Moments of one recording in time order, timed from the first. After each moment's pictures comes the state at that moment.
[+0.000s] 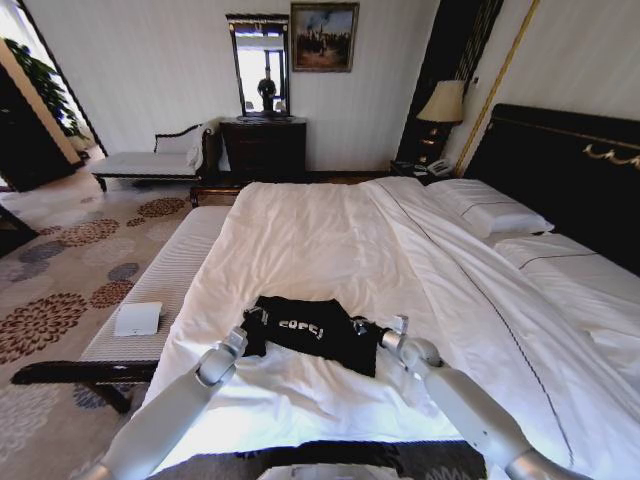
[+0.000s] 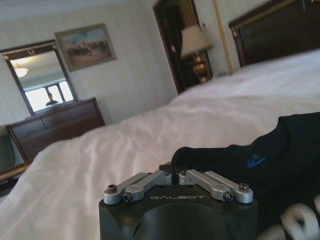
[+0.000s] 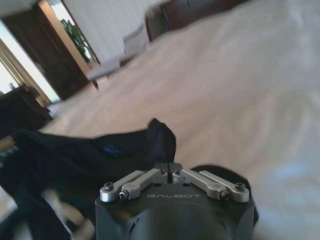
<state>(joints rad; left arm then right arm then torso) 0.95 -0.95 0.03 -1.59 -0.29 -0.07 -0.11 -0.96 0.94 0.12 1.56 0.97 -0.30 -0.20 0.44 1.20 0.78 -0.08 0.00</state>
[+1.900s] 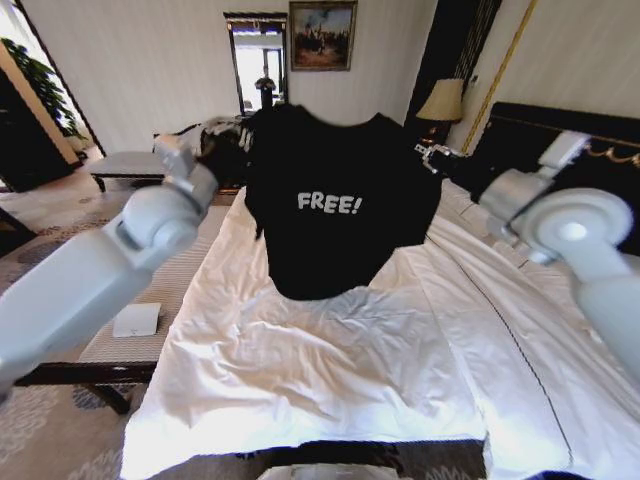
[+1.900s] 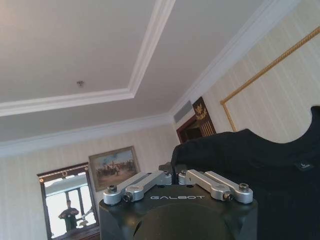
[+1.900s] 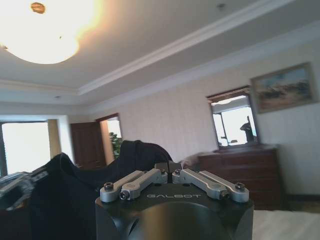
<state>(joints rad) 0.19 -0.51 0.10 -2.13 -0.98 0.21 -0.33 -0.55 0.46 0.45 2.17 1.63 -0.40 0.17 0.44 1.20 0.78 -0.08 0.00</state>
